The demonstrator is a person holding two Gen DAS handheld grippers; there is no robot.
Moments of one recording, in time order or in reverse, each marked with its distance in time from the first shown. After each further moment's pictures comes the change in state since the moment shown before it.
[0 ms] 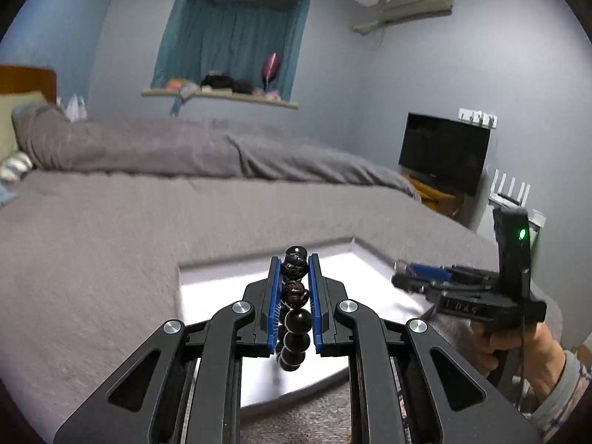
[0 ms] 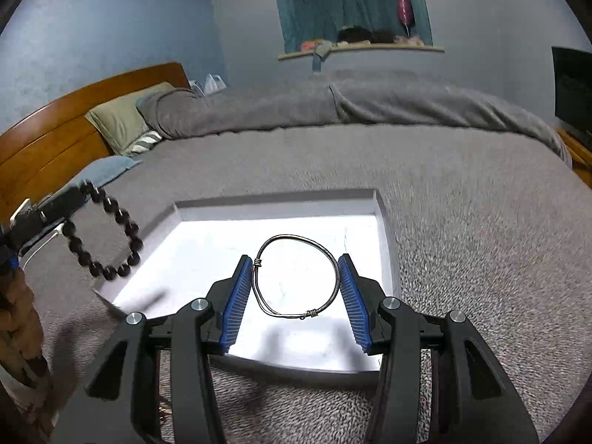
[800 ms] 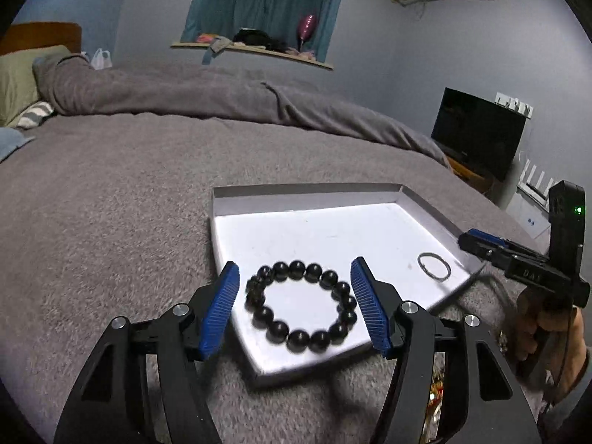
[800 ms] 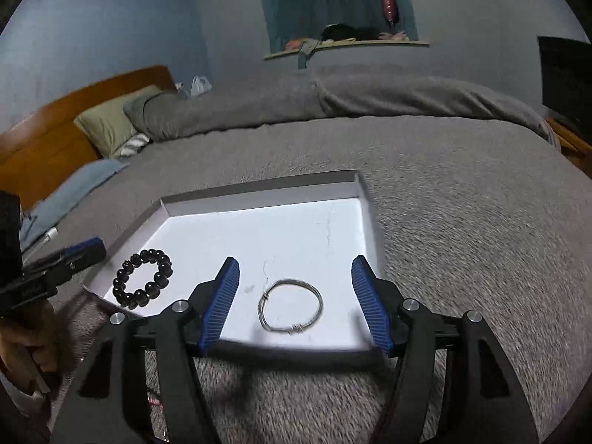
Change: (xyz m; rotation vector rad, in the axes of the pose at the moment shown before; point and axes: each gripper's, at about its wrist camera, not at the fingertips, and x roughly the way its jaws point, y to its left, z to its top) left arm 0.018 0.042 -0.037 -0.087 0.130 0.098; right arm -0.009 -0.007 -0.020 0.046 -0.024 -0.039
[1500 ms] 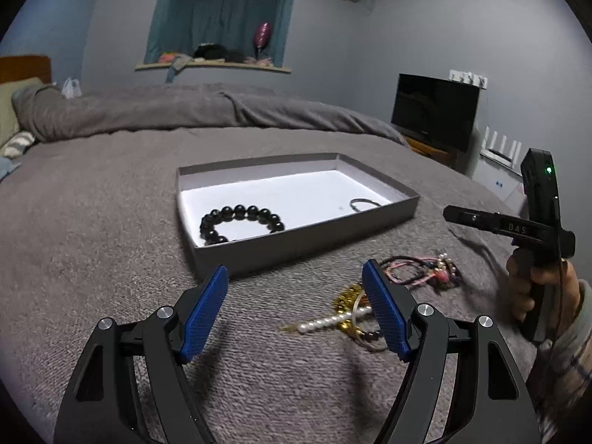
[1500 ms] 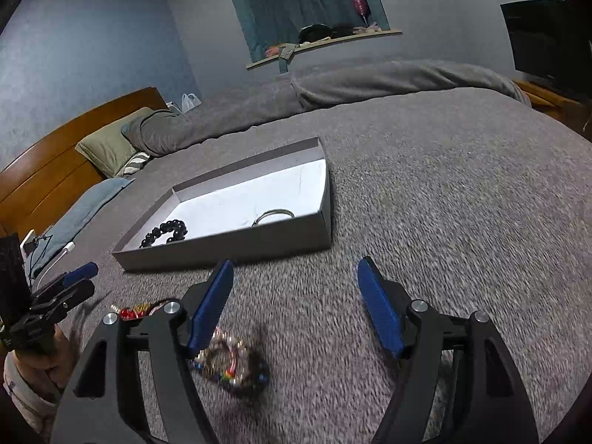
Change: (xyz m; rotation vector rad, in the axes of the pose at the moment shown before) left arm -0.063 -0.045 -0.064 0.151 -0.035 -0.092; right arm -0.079 -0.025 -0.062 0.125 -0.015 0.013
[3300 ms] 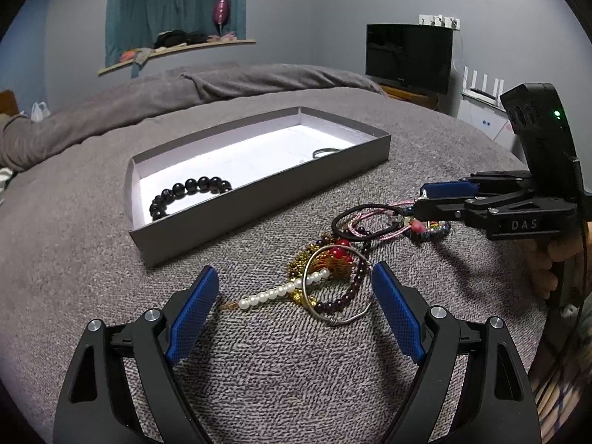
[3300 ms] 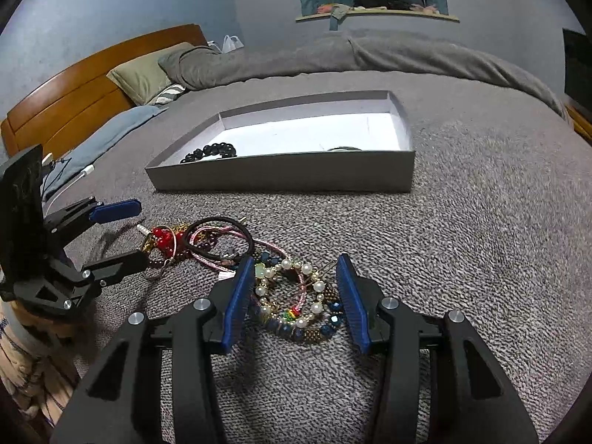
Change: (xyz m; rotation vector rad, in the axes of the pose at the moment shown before) left arm 0.027 -0.038 -0.014 0.165 0.150 -0.020; right arm 0.015 0.056 -0.023 -0.209 0.186 0.068
